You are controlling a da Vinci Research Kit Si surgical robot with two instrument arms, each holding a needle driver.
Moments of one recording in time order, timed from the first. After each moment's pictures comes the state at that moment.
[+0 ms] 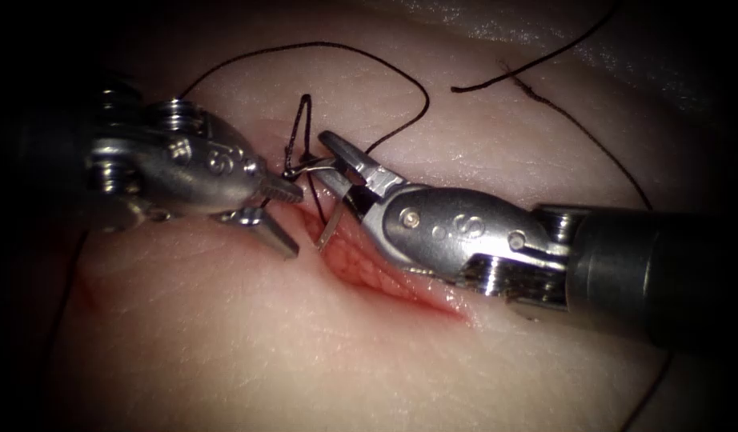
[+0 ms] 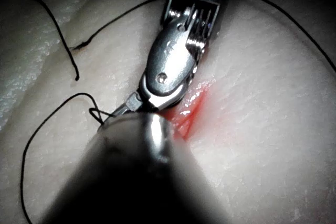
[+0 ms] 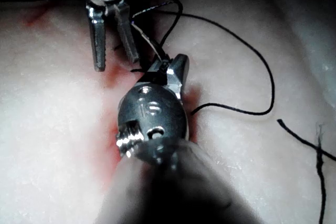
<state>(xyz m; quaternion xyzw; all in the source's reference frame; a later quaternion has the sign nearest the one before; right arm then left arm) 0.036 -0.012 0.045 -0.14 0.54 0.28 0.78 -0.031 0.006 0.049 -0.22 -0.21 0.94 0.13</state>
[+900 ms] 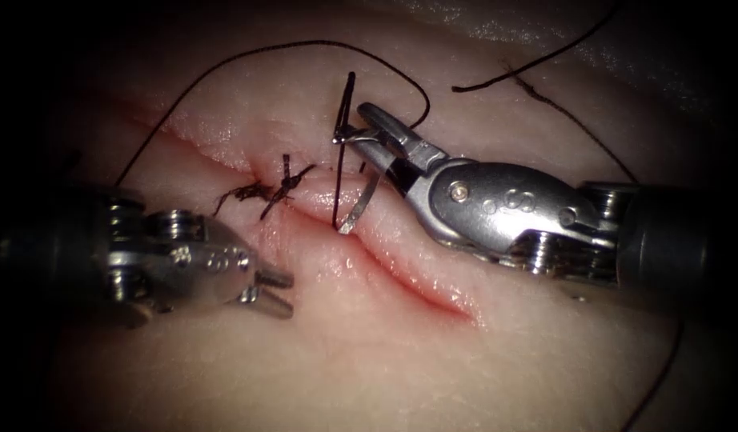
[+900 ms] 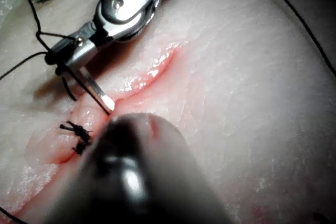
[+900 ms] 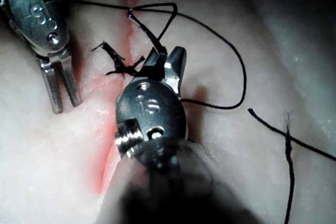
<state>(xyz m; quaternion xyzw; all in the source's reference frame) 0.033 -0.009 0.044 -0.13 0.54 0.34 0.75 -0.031 0.000 0.055 -0.22 -0.21 0.94 0.16</state>
